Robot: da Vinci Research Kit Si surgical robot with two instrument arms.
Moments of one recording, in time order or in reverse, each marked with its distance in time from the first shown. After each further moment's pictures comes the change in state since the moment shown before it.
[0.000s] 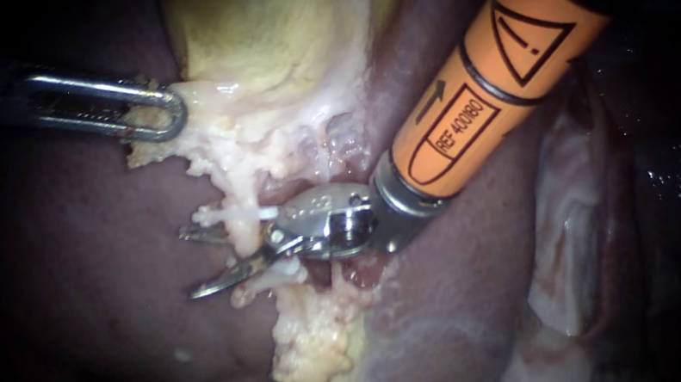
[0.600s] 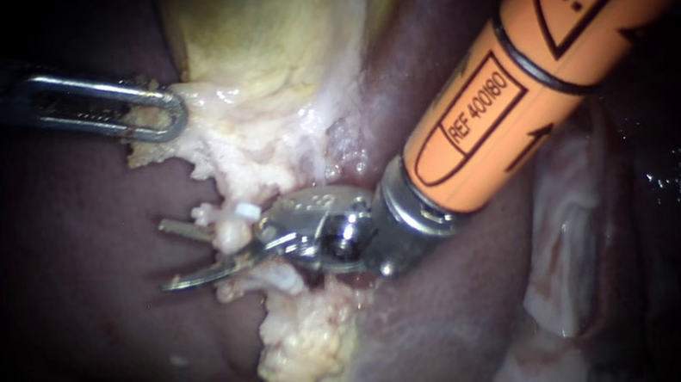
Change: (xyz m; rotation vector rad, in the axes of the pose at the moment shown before) right arm 0.006 -0.004 -0.002 0.040 0.043 0.204; left arm 0.000 0.000 0.000 0.000 0.000 0.001
